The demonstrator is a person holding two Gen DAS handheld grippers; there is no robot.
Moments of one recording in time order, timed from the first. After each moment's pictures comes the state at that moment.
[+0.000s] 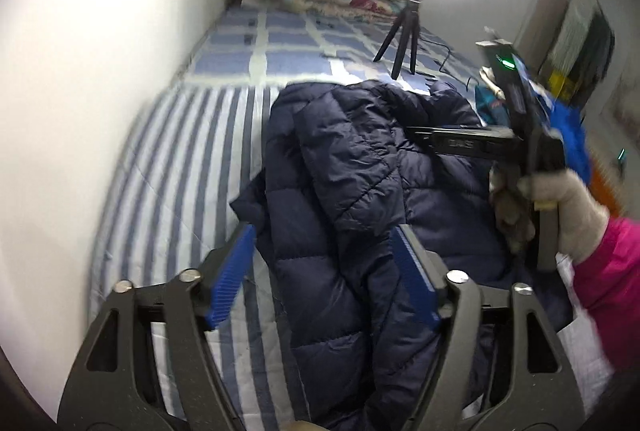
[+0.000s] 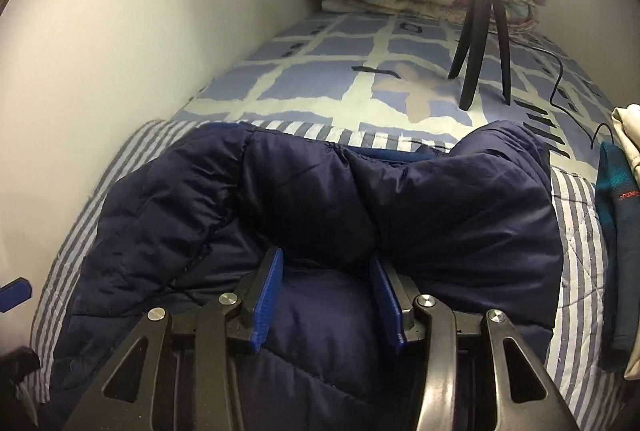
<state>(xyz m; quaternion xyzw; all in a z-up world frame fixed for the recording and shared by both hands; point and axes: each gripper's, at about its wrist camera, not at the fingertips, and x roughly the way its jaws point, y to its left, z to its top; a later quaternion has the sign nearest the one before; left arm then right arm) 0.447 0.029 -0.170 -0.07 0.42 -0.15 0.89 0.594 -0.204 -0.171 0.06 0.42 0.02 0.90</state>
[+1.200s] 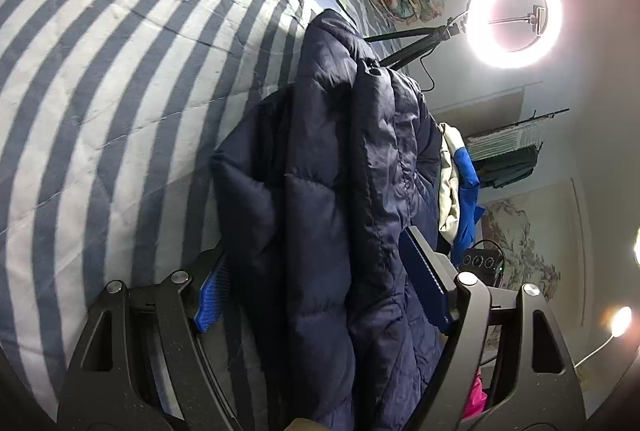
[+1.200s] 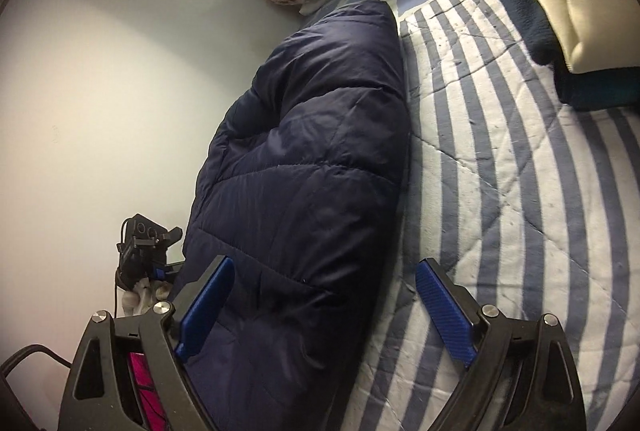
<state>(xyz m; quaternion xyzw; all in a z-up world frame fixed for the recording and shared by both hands) 0.526 0.091 -0.254 -0.38 0.50 -0.27 0.73 0.450 -0.340 -0.225 0.36 0.39 0.16 0.84</state>
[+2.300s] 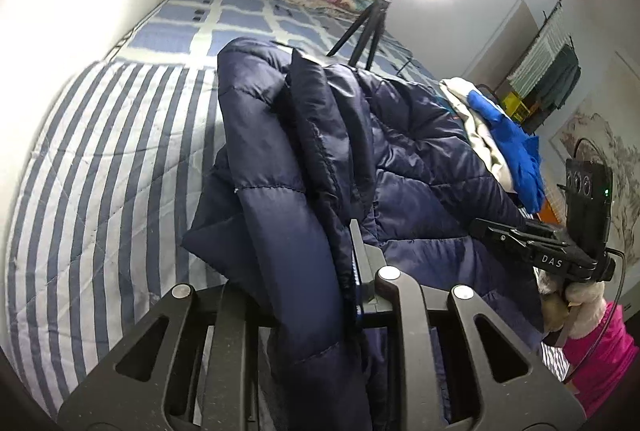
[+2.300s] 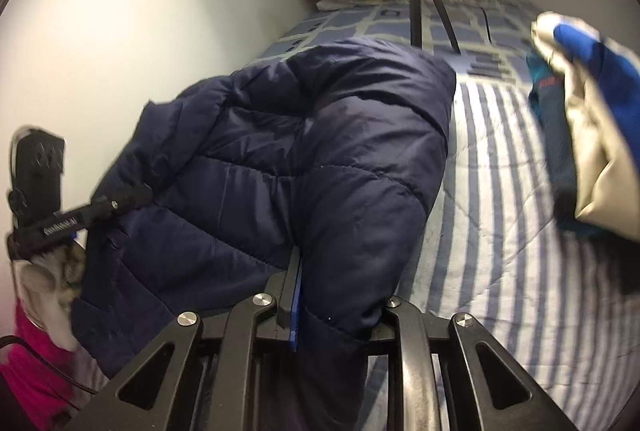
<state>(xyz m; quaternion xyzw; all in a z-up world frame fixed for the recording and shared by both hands) 0.472 -0.006 -0.176 -0.13 0.41 -0.23 0.87 0.463 -0.239 -0.154 0.08 0.42 0.05 0.90</state>
